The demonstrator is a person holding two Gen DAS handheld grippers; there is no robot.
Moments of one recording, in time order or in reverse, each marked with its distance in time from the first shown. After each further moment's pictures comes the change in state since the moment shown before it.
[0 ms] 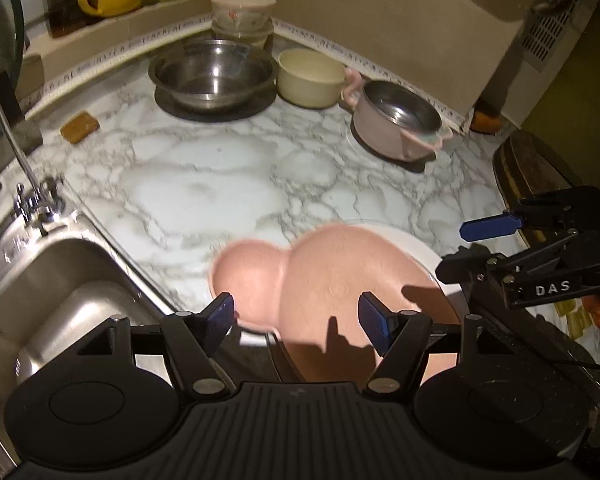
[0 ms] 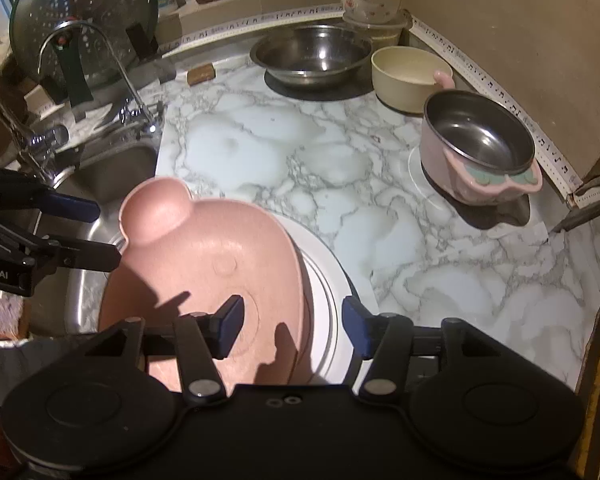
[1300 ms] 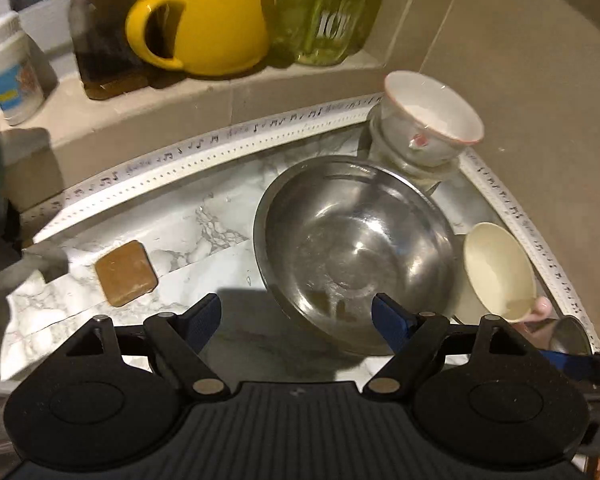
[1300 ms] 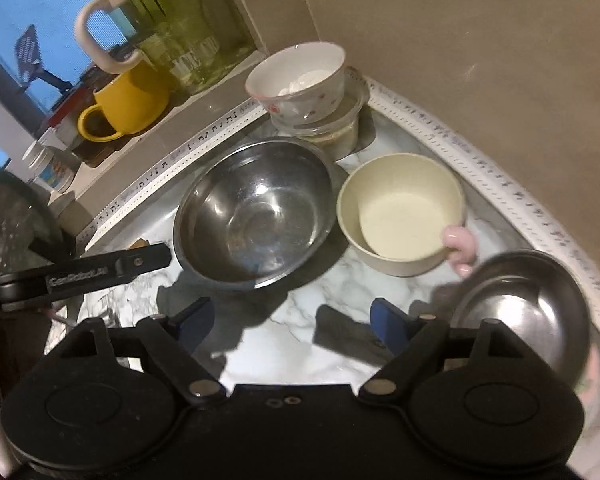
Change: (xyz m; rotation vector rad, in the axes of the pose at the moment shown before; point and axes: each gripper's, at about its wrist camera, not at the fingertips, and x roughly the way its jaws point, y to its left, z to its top) left arm 0.134 0.129 0.212 -0.313 -0.041 0.205; right arm 0.087 -0.063 0.202 0.353 -0.066 0.031
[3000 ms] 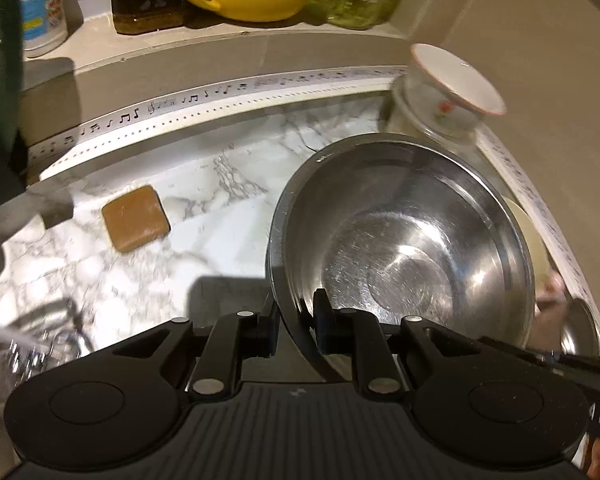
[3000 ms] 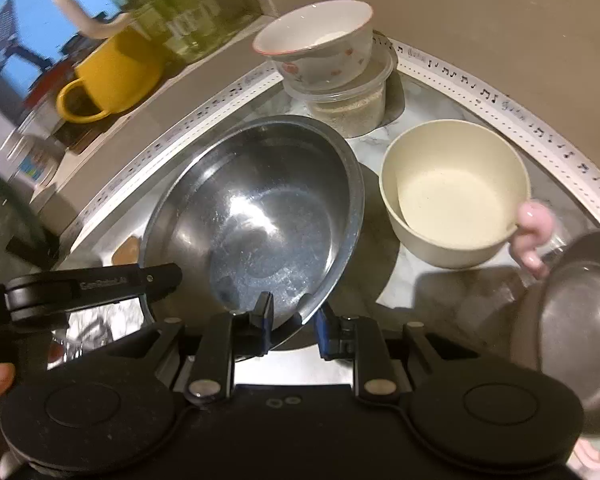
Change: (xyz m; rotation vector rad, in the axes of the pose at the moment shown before) left arm -0.005 0.018 -0.036 -0.058 0.034 -0.025; right arm 0.047 0.013 -0.002 0.014 0.008 0.009
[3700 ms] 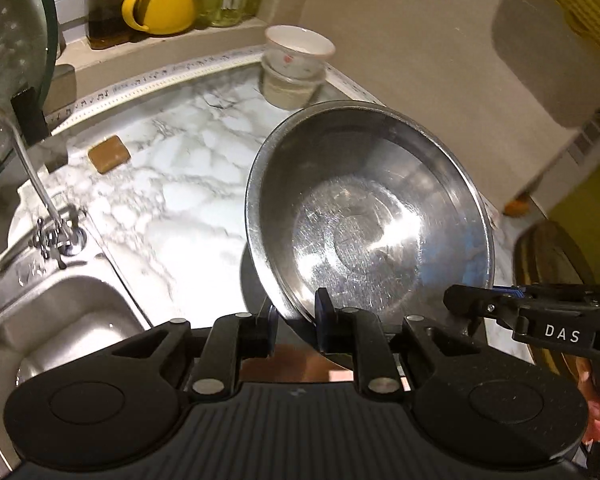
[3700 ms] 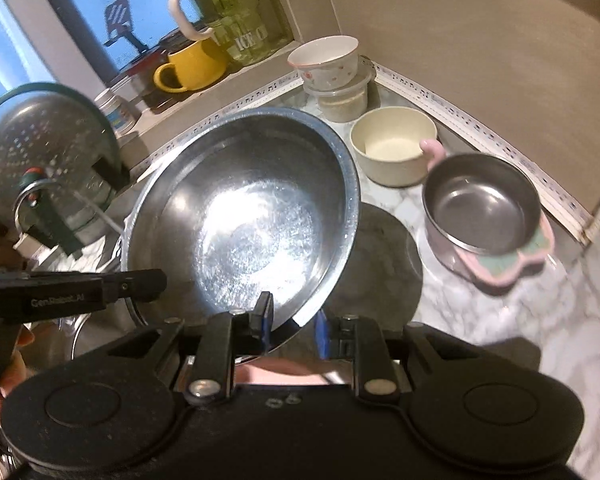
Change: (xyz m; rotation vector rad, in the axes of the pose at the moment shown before) left arm -0.147 -0.037 -0.128 0.183 0.004 -0.167; right arm -0.150 -0.007 -0.115 -0.091 -0.059 0.021
